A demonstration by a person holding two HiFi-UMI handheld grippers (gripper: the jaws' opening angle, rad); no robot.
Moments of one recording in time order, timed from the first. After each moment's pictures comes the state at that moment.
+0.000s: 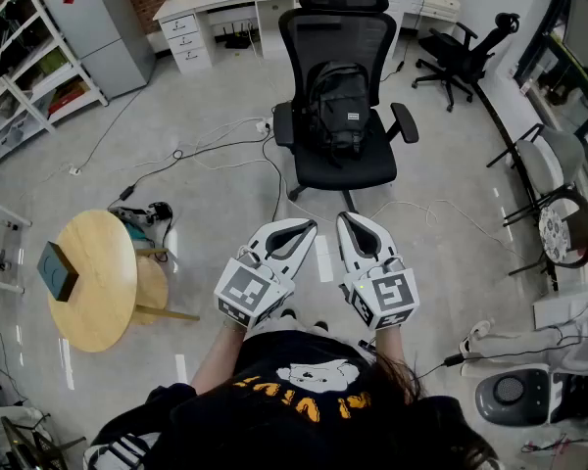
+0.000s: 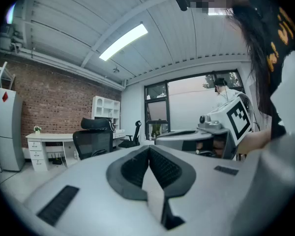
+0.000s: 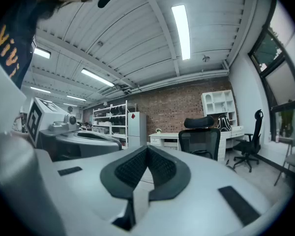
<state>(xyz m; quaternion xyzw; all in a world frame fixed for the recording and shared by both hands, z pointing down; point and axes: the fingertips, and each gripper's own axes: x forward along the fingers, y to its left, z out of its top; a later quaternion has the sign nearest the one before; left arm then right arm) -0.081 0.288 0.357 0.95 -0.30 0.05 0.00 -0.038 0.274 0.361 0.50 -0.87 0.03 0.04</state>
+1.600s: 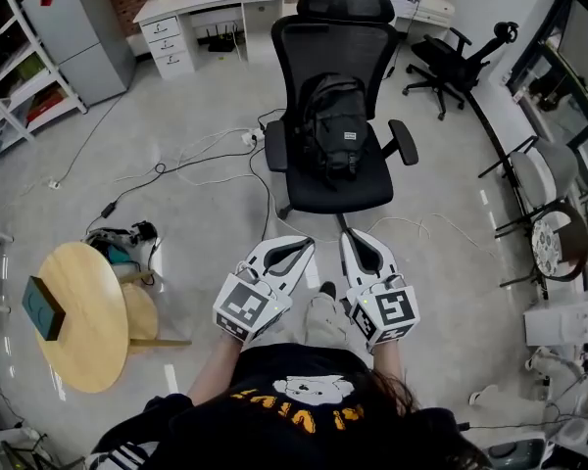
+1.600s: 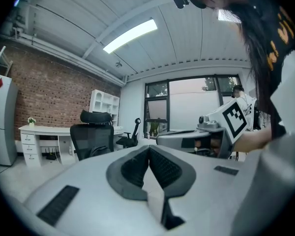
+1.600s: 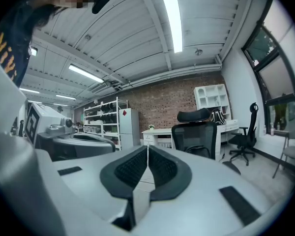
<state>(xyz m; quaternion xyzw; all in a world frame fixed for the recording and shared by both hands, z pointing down) -0.096 0.181 0.391 0.96 -0.28 0.05 0.03 -0.038 0.167 0.395 0.53 -0.84 0.07 0.04</state>
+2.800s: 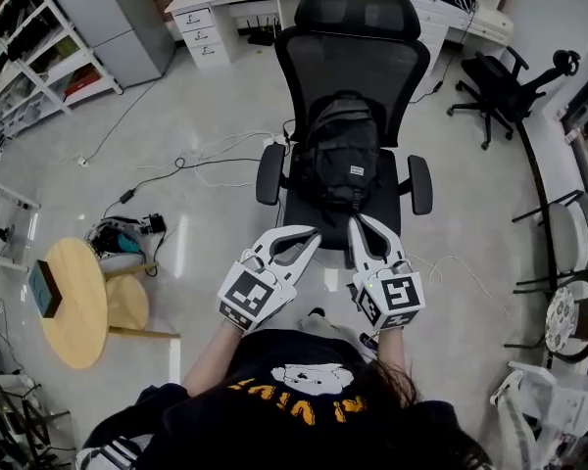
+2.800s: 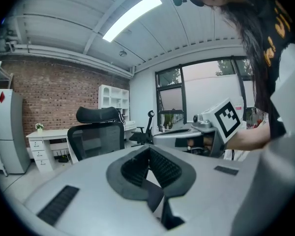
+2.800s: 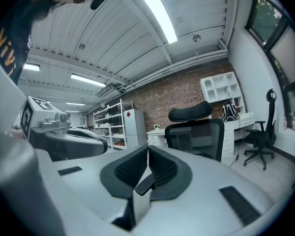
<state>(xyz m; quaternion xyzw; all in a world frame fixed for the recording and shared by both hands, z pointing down) 0.054 -0.015 0.397 0.93 -0.35 0.11 0.02 0.110 -0.052 0.412 0.46 -0.88 0.09 0.03</state>
